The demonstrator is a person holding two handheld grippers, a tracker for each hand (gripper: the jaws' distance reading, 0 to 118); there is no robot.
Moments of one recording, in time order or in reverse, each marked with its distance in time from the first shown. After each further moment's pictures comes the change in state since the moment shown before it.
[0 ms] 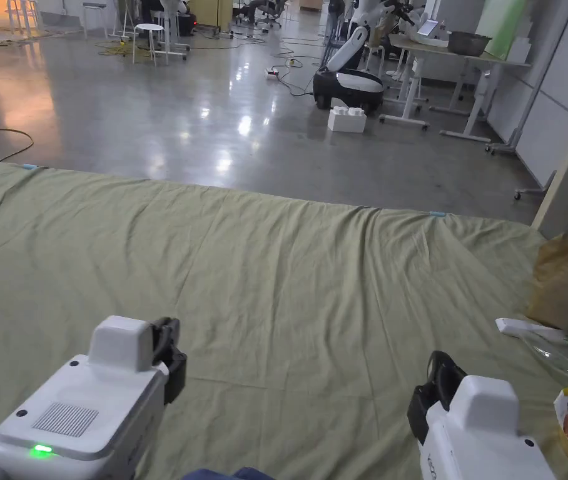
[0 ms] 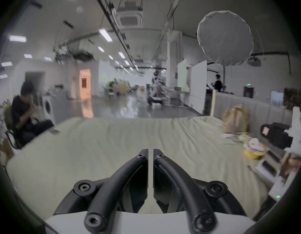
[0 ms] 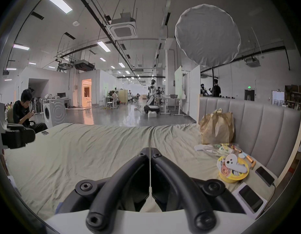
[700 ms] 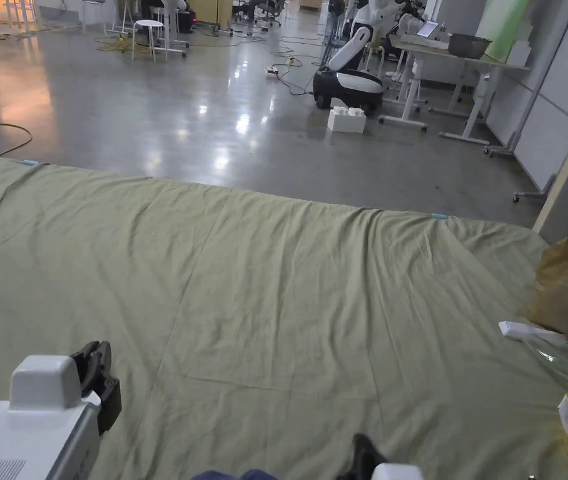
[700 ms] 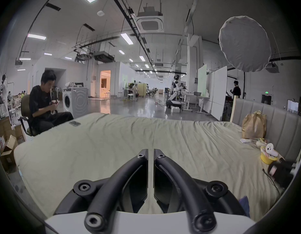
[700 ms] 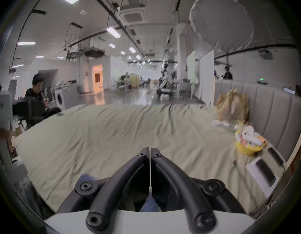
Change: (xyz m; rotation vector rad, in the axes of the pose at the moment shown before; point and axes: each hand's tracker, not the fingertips) left arm -0.057 -0.046 0.015 -0.028 0.118 0.116; right arm -0.080 -0.078 0.046 -0.221 0.164 0.007
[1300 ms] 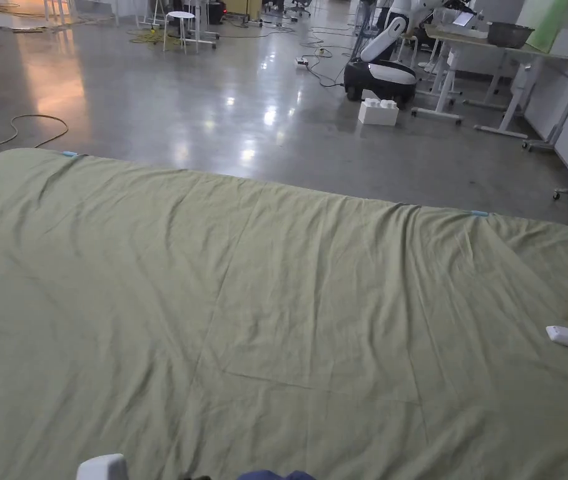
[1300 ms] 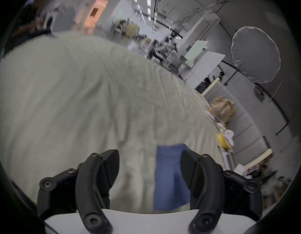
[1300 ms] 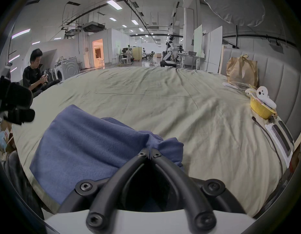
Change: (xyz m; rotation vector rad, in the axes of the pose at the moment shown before) left arm -0.033 -0.097 -0.010 -0.583 -0.415 0.425; right arm -0.010 -0.106 -0.040 -0.231 0.002 -0.004
